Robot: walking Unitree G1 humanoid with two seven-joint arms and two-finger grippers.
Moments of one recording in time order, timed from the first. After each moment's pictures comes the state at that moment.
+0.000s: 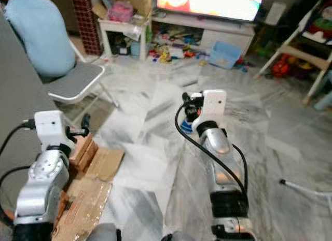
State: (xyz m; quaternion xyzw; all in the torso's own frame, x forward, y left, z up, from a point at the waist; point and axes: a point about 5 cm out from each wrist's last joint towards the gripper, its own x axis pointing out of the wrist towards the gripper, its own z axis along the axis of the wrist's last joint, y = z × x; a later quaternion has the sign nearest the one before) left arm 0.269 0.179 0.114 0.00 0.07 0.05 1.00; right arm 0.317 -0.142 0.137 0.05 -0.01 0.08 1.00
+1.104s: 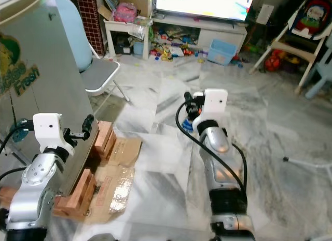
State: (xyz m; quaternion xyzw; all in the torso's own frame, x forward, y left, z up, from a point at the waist) left arm 0.266 0.160 0.114 -0.02 0.05 -0.04 1.00; right arm 0.320 -0.163 0.135 0.03 0.00 0.02 1.00
